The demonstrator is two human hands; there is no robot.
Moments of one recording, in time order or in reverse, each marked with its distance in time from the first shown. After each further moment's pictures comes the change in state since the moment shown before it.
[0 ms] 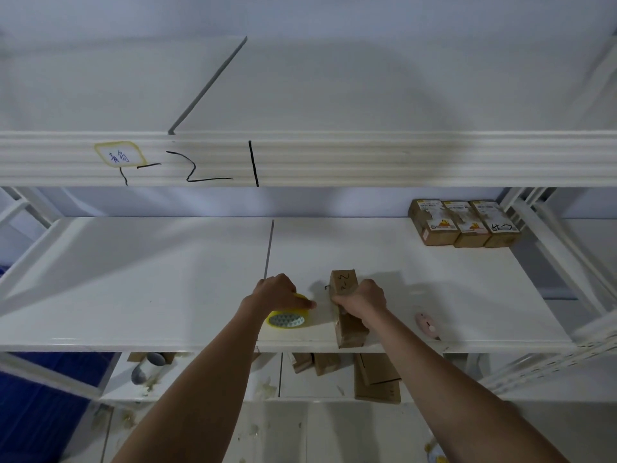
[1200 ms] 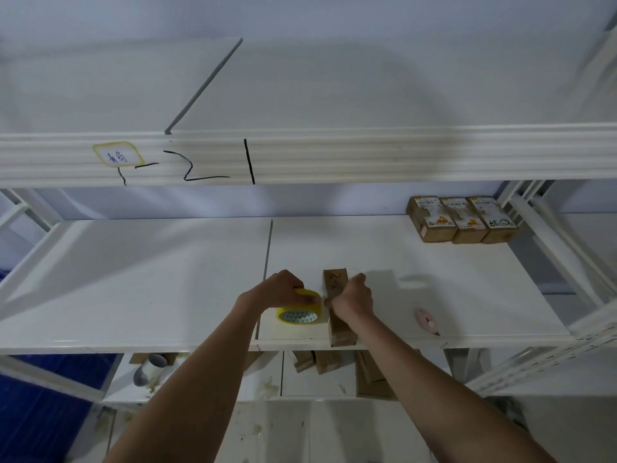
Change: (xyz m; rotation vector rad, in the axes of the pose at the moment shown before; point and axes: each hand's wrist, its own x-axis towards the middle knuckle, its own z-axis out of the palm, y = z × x) left_hand -0.008 0.008 -0.010 -0.133 -0.066 0.169; right_hand -0.024 -0.011 0.017 -0.051 0.078 -0.070
